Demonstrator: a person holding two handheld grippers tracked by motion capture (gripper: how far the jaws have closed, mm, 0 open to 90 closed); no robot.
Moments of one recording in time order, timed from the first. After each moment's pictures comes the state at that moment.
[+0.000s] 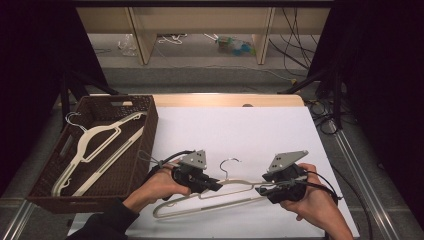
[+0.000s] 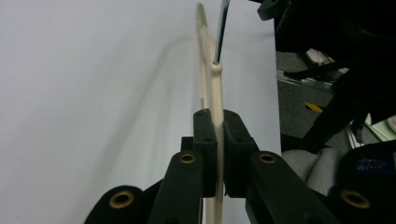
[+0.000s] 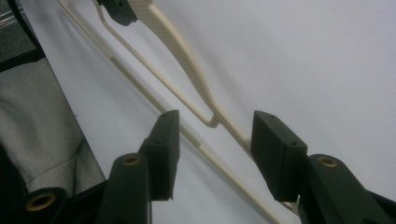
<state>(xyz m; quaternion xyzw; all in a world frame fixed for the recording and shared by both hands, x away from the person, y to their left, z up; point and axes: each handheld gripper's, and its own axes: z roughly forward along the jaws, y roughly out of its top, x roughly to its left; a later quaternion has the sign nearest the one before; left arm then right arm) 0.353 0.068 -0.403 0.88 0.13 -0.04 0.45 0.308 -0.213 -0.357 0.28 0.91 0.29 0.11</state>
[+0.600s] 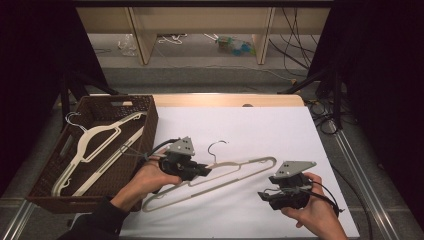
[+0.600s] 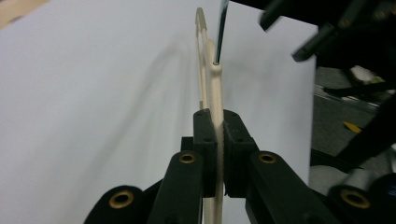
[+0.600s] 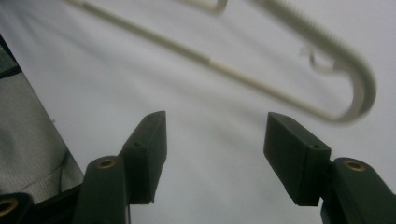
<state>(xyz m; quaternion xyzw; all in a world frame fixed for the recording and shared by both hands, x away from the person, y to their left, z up) 0.362 0.100 -0.367 0.87 0.20 0.03 0.44 0.299 -0.230 -0.389 0.33 0.88 0.32 0.13</state>
